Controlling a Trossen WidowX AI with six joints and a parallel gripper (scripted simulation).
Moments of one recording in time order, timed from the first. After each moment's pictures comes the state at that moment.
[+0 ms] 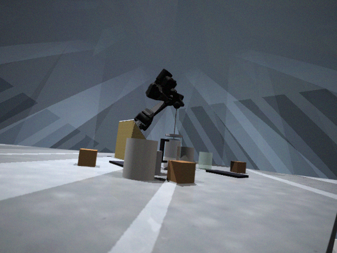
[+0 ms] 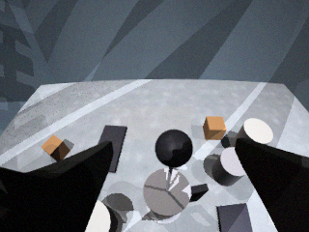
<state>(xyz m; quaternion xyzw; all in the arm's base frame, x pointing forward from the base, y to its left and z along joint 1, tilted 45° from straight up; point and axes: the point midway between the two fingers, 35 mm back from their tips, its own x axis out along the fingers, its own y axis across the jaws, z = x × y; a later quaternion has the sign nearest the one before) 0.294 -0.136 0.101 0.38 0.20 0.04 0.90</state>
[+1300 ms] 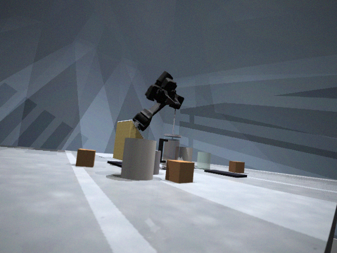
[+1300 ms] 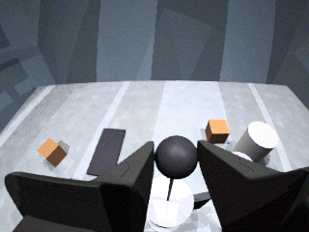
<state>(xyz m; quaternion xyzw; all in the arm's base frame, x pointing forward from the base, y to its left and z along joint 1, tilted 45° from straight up) 0.310 -0.131 0.094 0.38 0.20 0.04 0.90</state>
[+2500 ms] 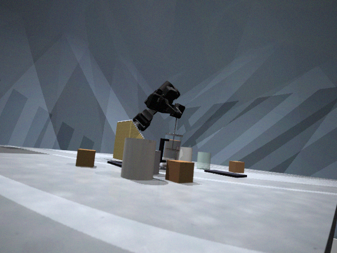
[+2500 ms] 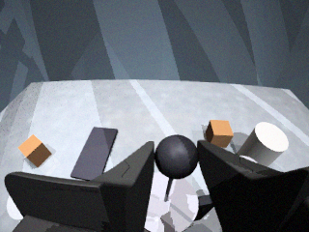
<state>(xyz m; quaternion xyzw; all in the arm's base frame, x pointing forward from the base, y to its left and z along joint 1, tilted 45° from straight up) 0.332 -0.107 0.057 0.36 0.18 0.03 0.91</state>
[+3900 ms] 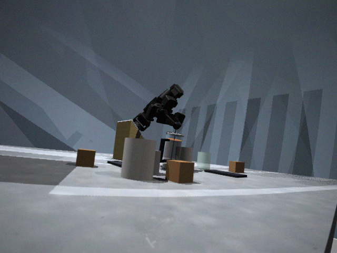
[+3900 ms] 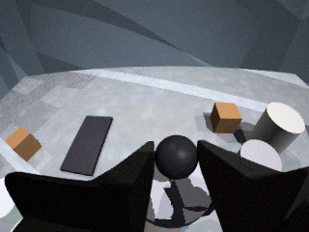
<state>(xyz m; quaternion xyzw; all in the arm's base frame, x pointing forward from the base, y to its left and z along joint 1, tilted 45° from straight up) 0.346 -0.079 0.022 0.38 0.20 0.04 0.90</state>
